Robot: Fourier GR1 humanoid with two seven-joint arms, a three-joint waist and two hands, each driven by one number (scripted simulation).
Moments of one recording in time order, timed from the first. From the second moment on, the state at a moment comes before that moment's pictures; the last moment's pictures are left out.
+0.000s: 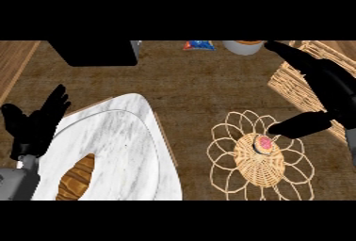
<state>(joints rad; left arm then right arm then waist) -0.17 0.48 -0.09 -1.35 0.32 0.14 0.14 -0.52 -0.72 0.32 -1.73 0.21 0.08 0.36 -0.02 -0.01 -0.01</state>
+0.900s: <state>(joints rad) -0.17 0.46 -0.06 -1.37 0.30 0.12 0.15 -0.48 -0.97 -0.01 -1.83 -0.29 0.64 0.69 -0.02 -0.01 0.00</state>
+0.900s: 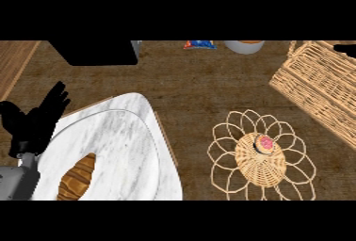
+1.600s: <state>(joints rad) -0.18 0.43 -0.02 -1.38 0.26 0.09 0.17 -0.08 -0.72 -0.18 -1.92 0.03 0.59 0.29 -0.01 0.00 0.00</state>
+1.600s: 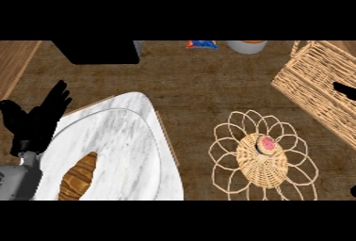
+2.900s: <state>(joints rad) -0.20 0.34 0.05 -1.40 0.15 0.04 0.22 -0.18 -0.39 0.03 -1.40 0.57 0.33 -0.07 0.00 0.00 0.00</state>
